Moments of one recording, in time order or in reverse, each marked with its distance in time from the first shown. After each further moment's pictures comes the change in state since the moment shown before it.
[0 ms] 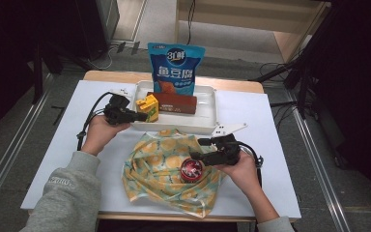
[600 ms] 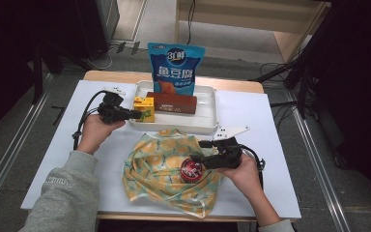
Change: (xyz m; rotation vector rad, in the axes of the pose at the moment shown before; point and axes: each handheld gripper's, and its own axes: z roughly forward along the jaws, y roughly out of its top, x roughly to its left) left arm 0.016 -0.005 -0.010 -0.010 0.033 -0.062; right arm 0.009 -0.003 -0.006 -0.002 0.000 -0.012
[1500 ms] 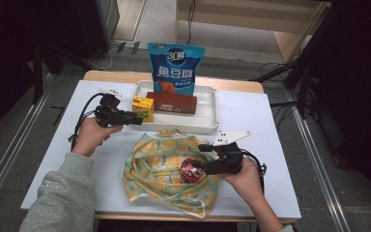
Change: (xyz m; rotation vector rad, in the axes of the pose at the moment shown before) left arm -0.010 -0.007 -0.011 0.014 -0.075 -0.043; right arm 0.018 0.000 -0.010 -0.012 -0.001 -0.016
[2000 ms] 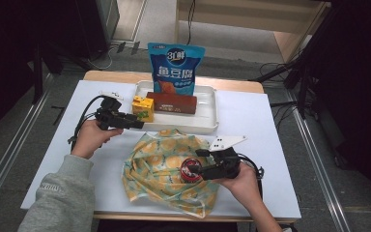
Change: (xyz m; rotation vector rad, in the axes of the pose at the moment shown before) left arm -0.006 -0.004 0.001 0.024 -0.009 0.031; right arm 0.010 -0.008 0.008 0.037 0.009 -0.012
